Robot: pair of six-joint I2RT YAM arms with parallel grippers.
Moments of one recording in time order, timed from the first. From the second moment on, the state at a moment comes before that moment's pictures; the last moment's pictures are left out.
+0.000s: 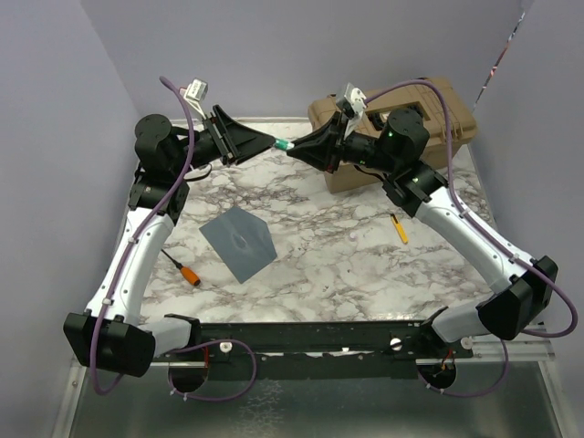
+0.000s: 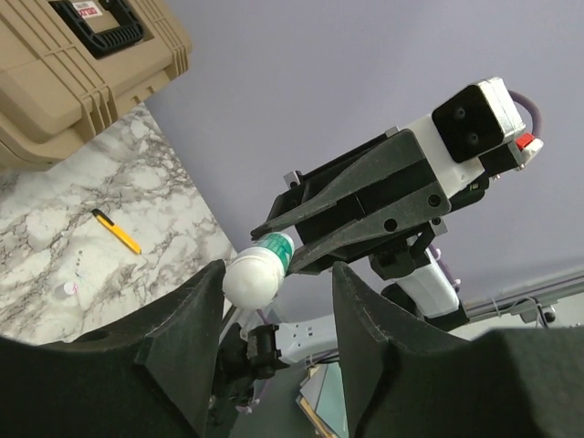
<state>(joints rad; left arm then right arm) -0.19 1.21 1.27 0.09 0.86 -1.11 0.62 1.43 1.42 0.15 -0.66 0.10</state>
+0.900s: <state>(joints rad) -0.18 1.21 1.26 0.06 0.91 -1.07 0.60 1.42 1.39 0.16 -0.79 0.05</state>
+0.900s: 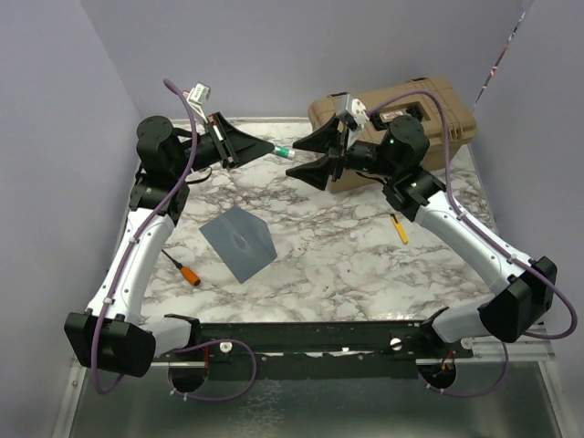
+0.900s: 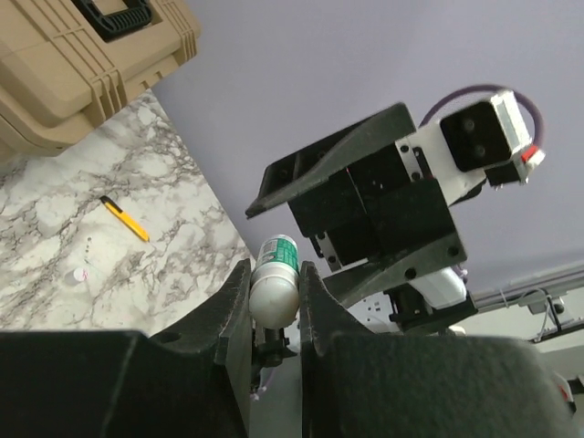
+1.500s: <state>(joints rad) -0.20 1.19 1.01 0.50 0.79 -1.63 0.63 1.61 1.18 1.03 -0.77 0.24</state>
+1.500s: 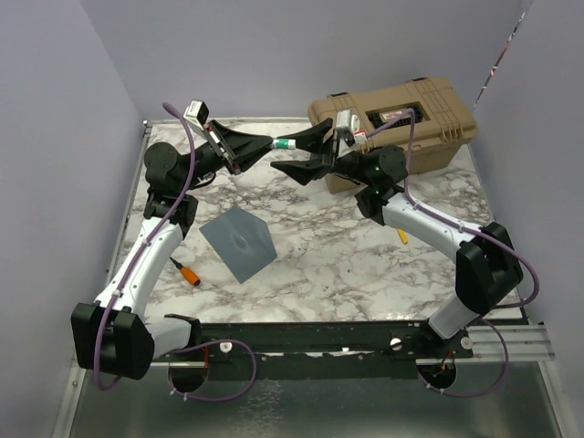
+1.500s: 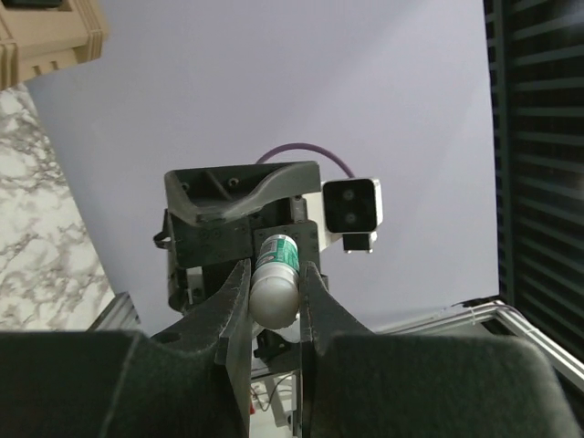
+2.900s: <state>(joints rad) -0.21 1.19 0.93 0.73 0.73 -1.77 0.66 1.70 1.34 1.04 -0.80 0.23</state>
